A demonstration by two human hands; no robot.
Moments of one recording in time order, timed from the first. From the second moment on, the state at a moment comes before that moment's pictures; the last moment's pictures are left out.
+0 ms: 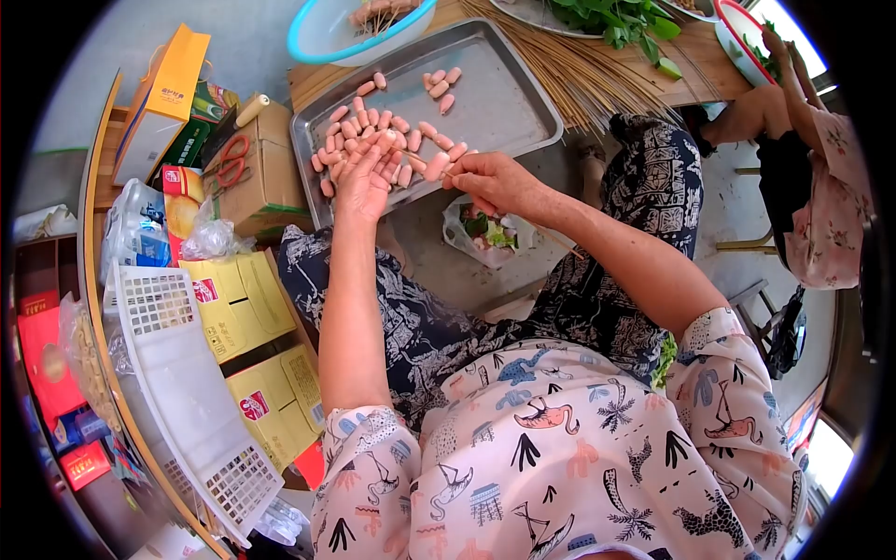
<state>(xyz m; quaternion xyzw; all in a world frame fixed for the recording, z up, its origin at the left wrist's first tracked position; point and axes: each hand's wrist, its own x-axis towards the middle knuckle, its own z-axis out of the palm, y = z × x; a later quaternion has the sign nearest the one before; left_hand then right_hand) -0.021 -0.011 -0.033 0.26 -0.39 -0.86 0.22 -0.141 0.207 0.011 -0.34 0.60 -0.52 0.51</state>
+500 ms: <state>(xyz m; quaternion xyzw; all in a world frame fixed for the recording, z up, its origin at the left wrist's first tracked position) -0.022 -0.010 -0.031 0.25 -0.39 -0.86 0.23 -0.140 0.207 0.016 -0.33 0.61 -0.51 0.51</state>
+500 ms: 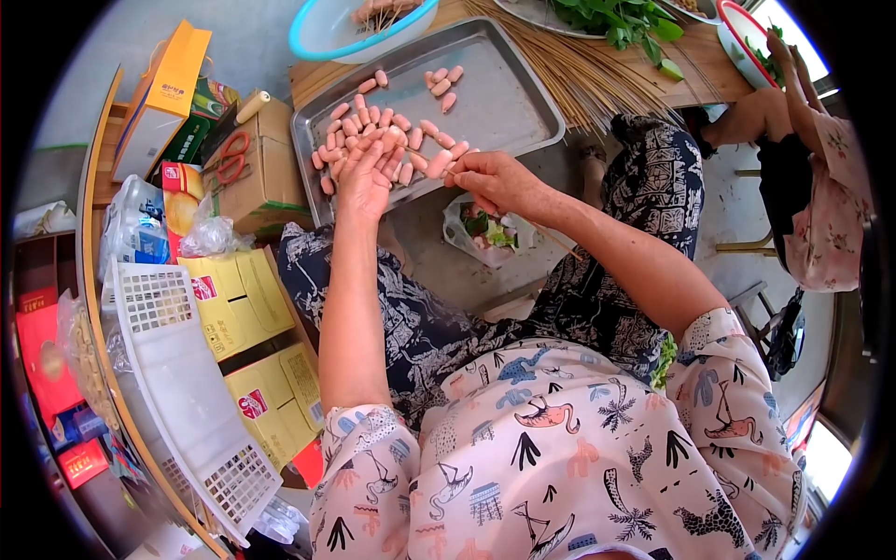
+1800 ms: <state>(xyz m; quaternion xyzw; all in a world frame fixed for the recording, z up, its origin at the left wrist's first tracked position) -0.022 -0.005 -0.063 0.35 -0.90 -0.25 0.12 -0.149 0.203 0.005 -0.31 0.63 -0.53 0.47</state>
